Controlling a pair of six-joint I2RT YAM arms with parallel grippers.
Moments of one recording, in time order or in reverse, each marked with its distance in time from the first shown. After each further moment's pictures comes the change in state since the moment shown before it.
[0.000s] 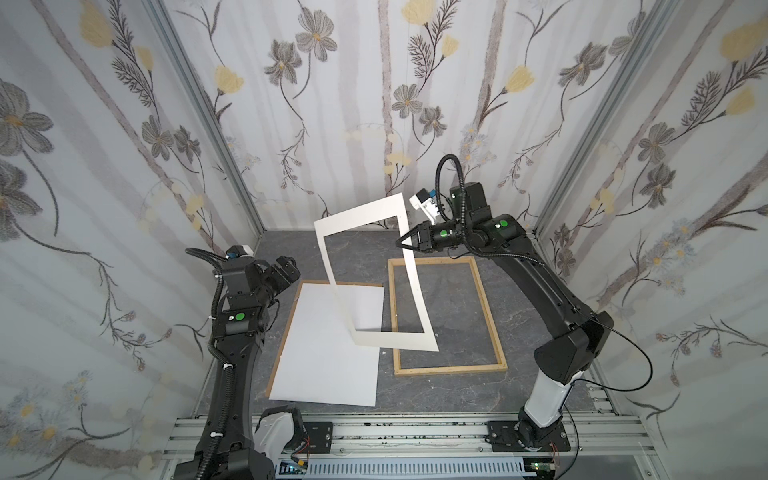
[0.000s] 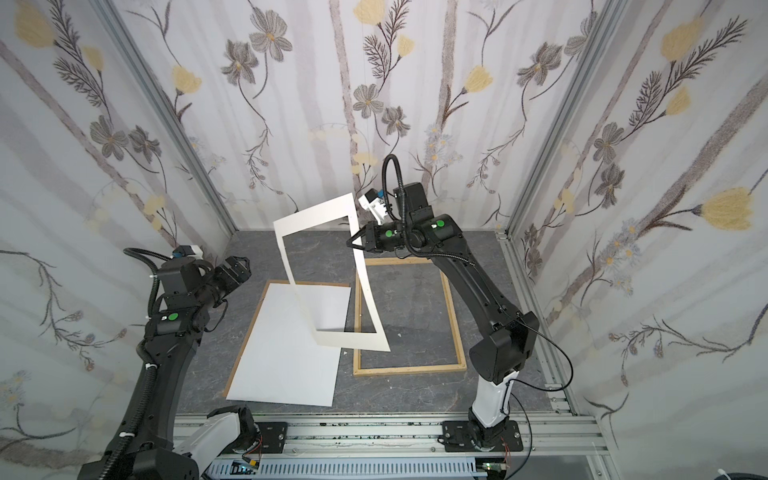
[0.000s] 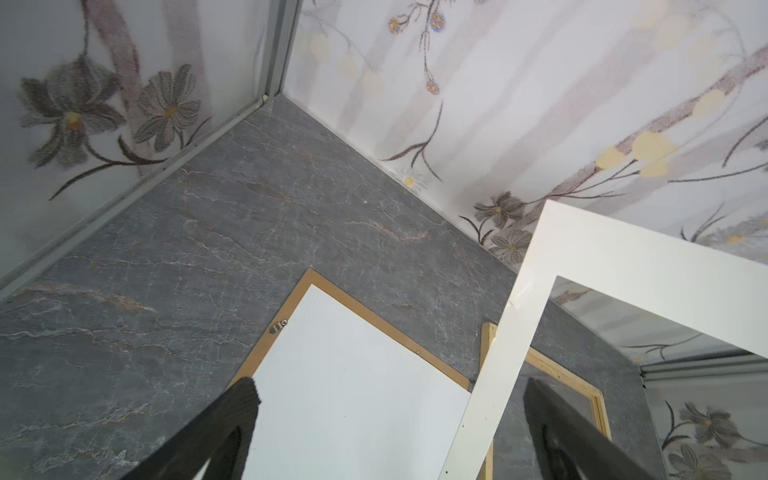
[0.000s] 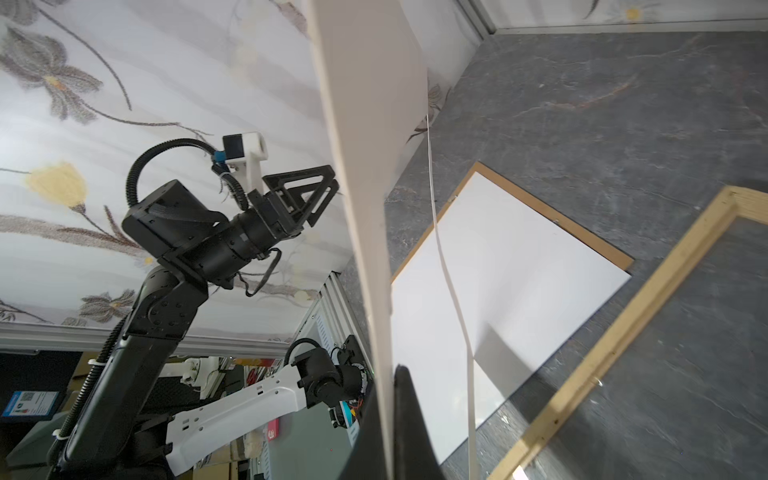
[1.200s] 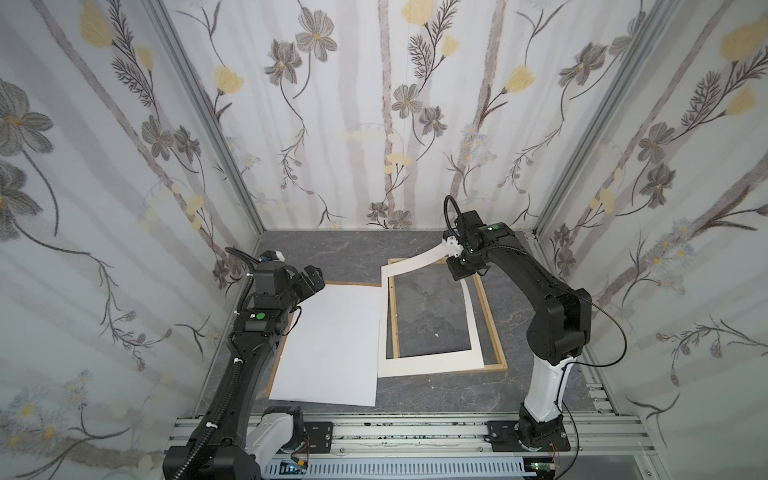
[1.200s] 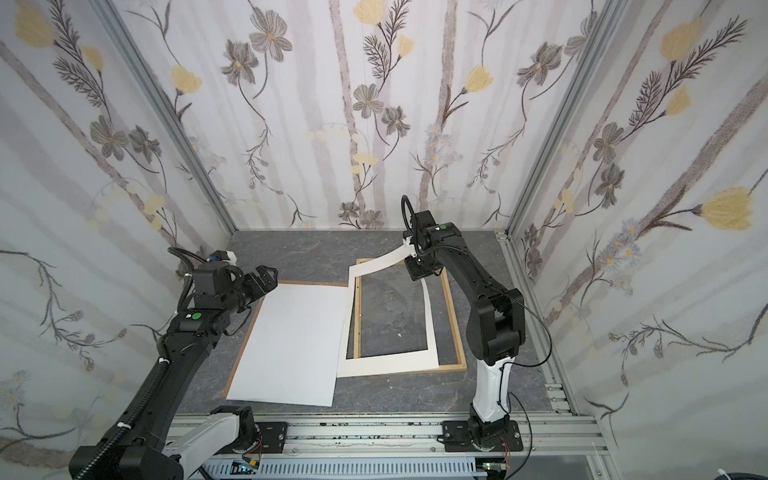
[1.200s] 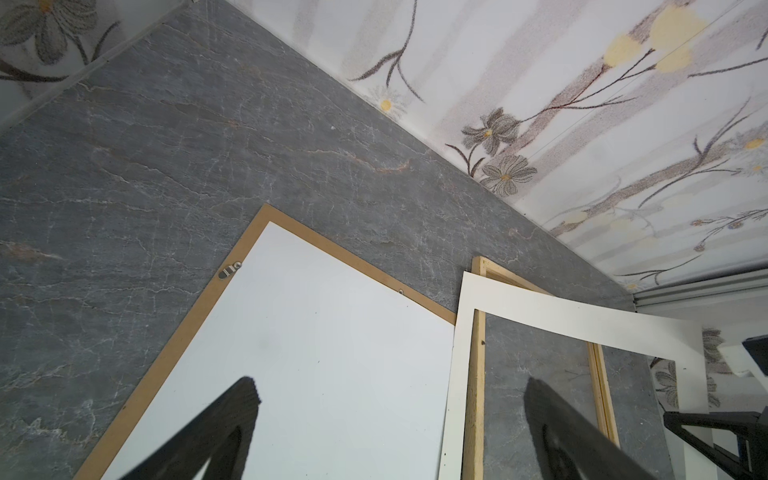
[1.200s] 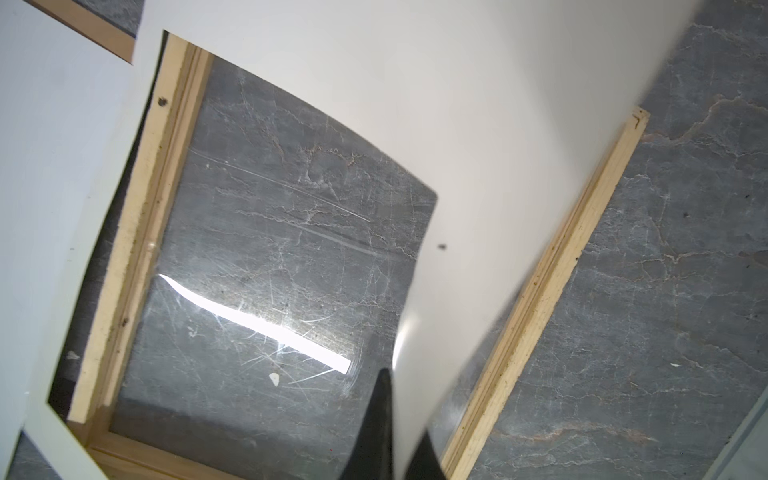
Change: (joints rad) left arm -0.166 0.021 -0.090 0.019 -0.043 -0.044; right arm -0.092 0.156 -0.175 -0.232 0.820 -0.478
